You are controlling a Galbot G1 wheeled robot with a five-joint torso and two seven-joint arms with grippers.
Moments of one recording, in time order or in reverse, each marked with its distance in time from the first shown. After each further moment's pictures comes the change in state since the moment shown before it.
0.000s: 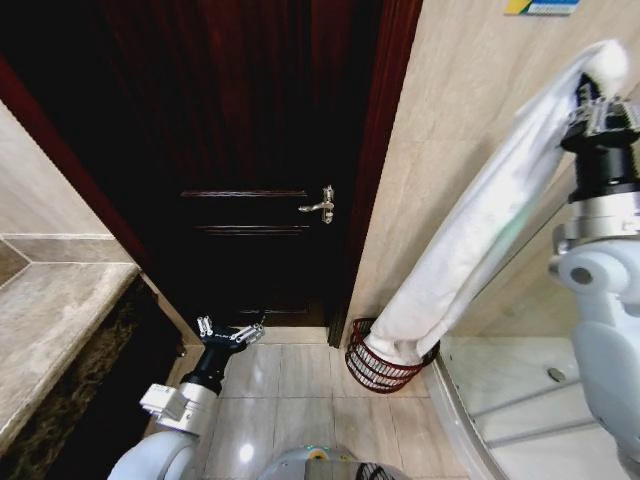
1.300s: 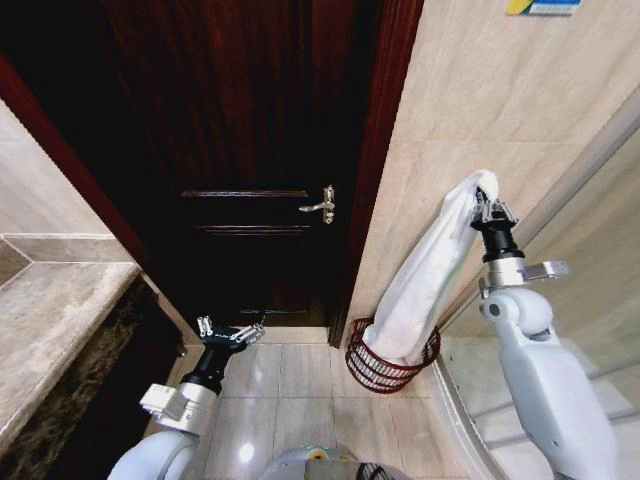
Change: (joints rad) left arm 0.000 0.000 0.000 0.000 0.000 0.000 0.000; right arm -0.210 0.201 -0.063 -0.209 -0.144 0.139 -0.124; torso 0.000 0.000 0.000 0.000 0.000
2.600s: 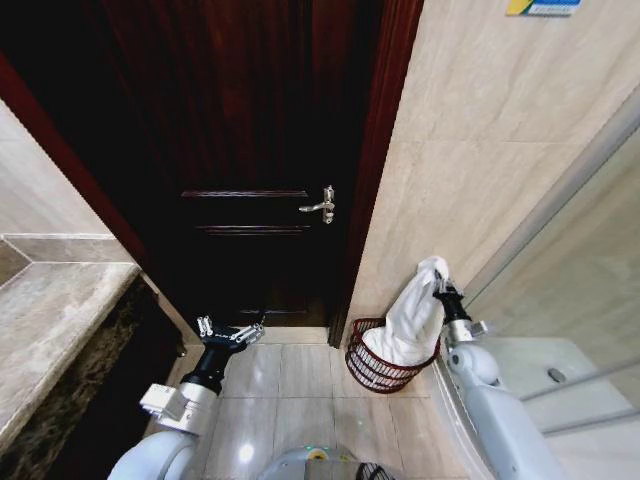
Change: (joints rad) left arm 0.000 0.000 0.000 0.000 0.000 0.000 0.000; right arm -0.147 0.141 -0.100 -0.378 -0.023 0.113 -0.089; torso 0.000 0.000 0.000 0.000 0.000
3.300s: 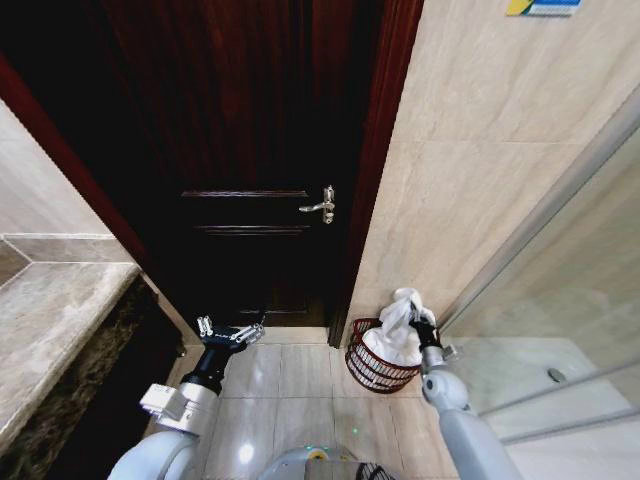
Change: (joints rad) left arm 0.000 0.000 0.000 0.000 0.000 0.000 0.000; right arm -0.122 0.132 -0.089 -0.001 0.059 -0.097 0.106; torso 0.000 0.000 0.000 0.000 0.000
